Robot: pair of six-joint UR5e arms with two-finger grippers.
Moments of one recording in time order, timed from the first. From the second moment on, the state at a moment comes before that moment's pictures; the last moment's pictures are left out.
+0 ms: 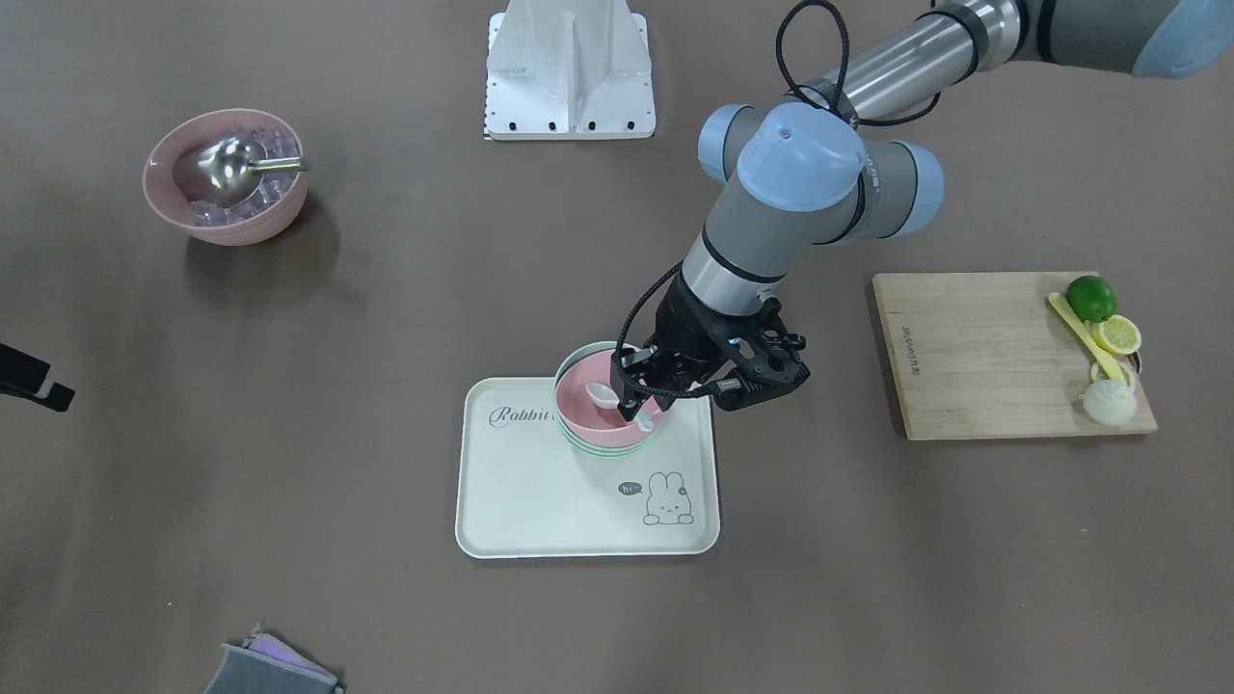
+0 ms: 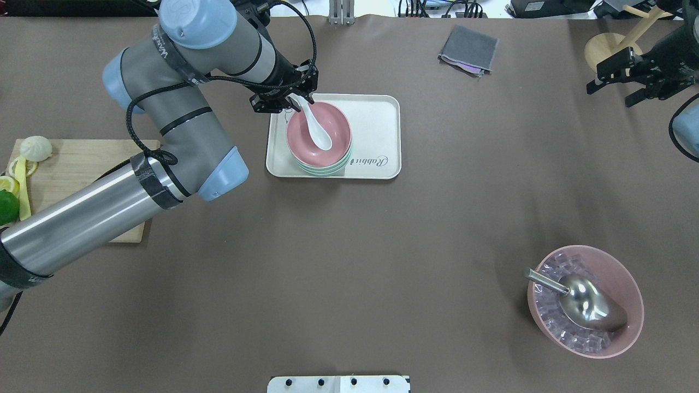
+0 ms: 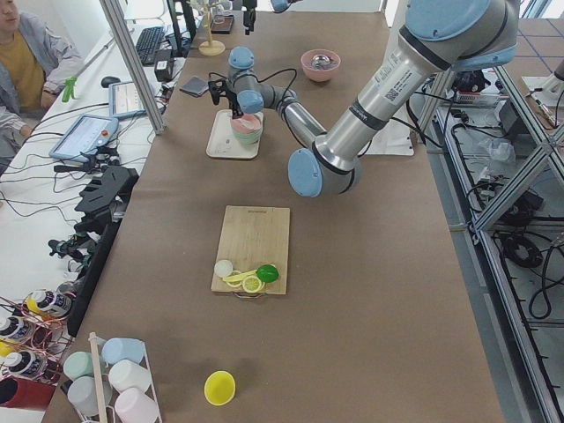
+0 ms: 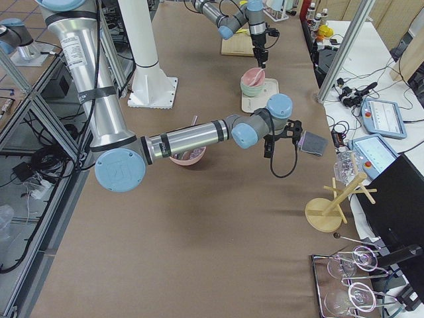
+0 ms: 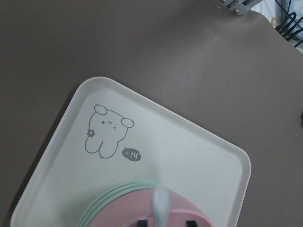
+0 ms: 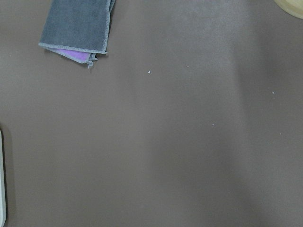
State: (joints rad) left arm -0.78 -2.38 -1.41 -2.02 -2.00 -1.59; right arm 1.26 -1.30 1.57 -1.24 2.48 0.79
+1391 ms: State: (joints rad) left arm -1.19 -1.53 -1.86 -1.76 -2.21 -0.34; right arm 1.40 -1.59 1.53 -1.23 2.33 0.11
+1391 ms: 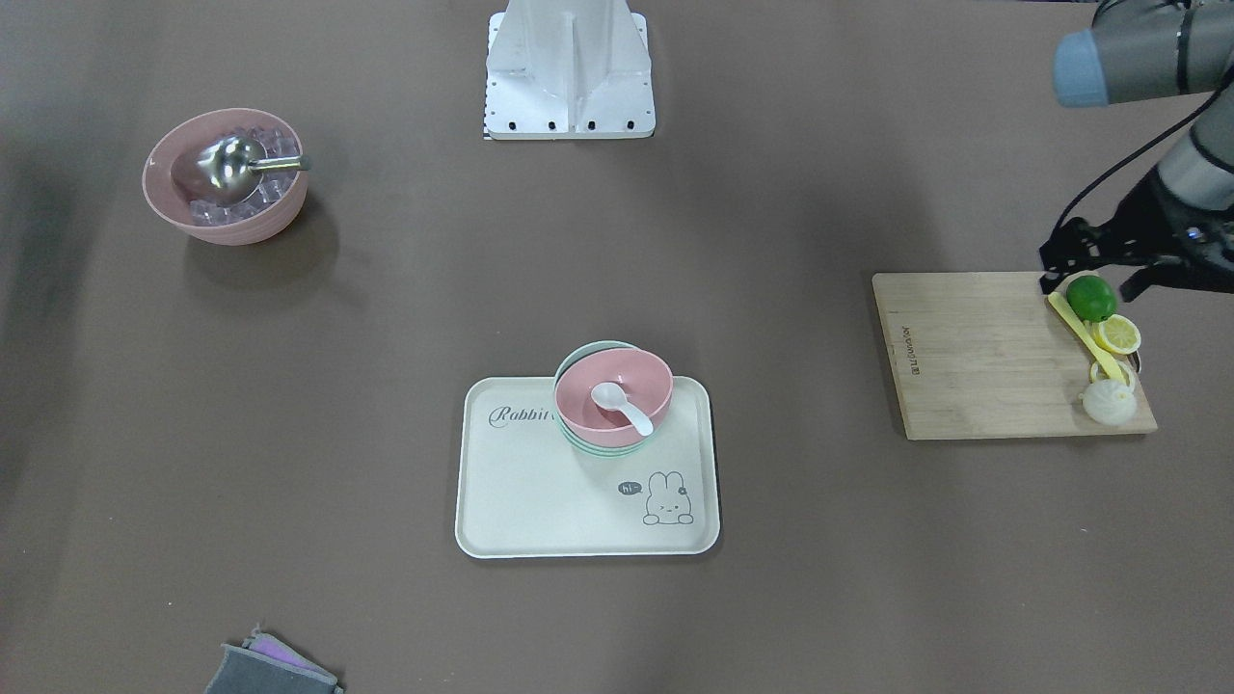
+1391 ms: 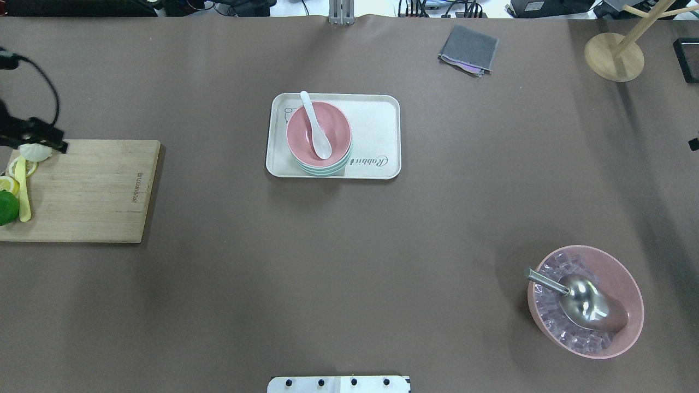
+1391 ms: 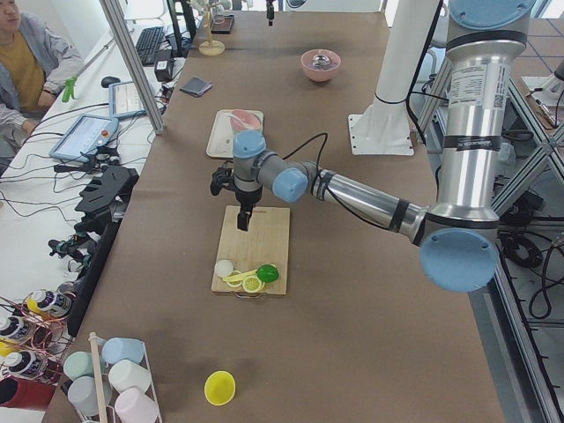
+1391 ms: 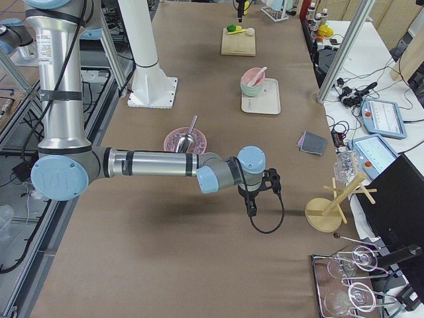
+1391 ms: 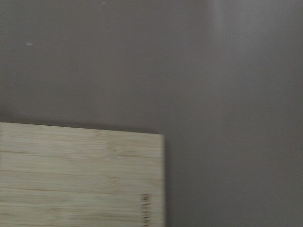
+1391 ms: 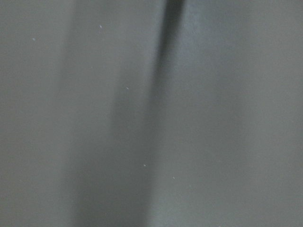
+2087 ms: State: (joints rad) left arm -1.32 -1.39 -1.77 -1.78 -2.30 -0.08; right arm 1.40 -1.59 1.50 -1.23 2.33 0.06
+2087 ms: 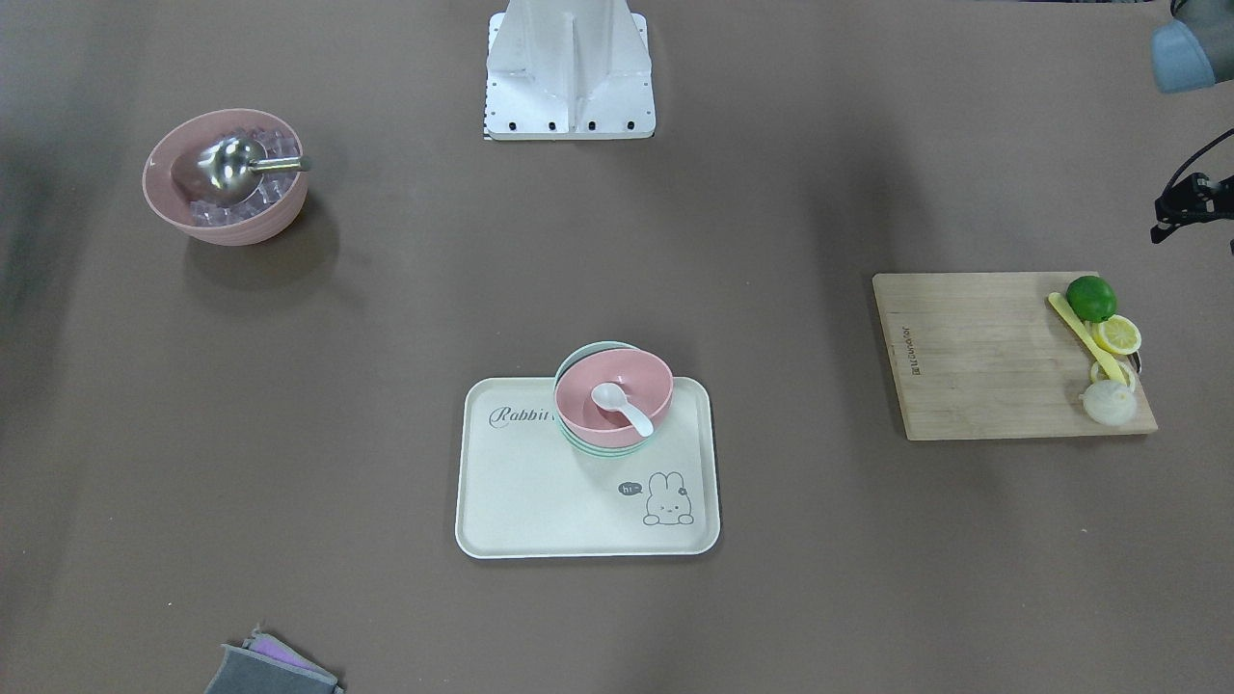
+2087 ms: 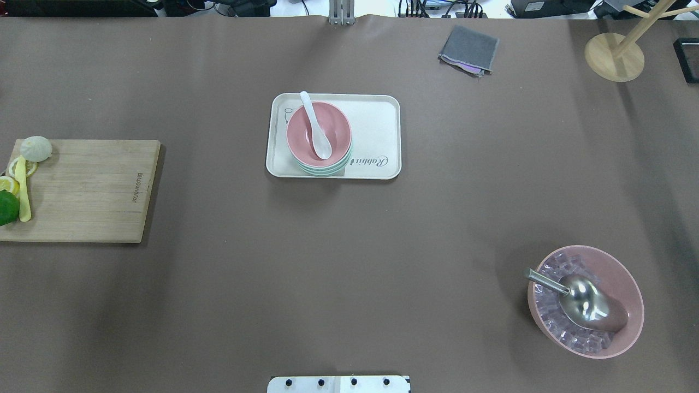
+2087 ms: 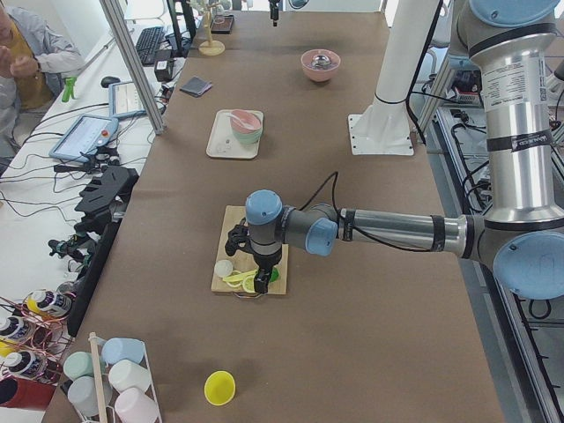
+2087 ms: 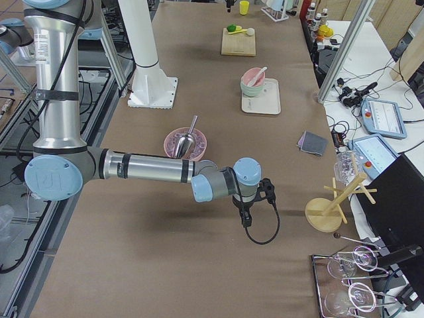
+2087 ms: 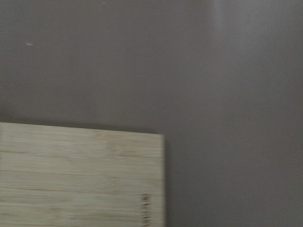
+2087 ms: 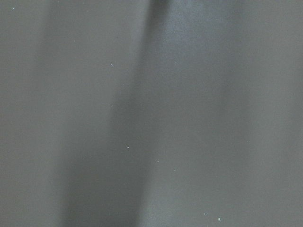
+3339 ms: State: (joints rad) left arm -1.34 -1.42 -1.78 -1.78 -2.37 -0.08; right arm 1.40 -1.60 1.51 -1.22 2.34 0.07
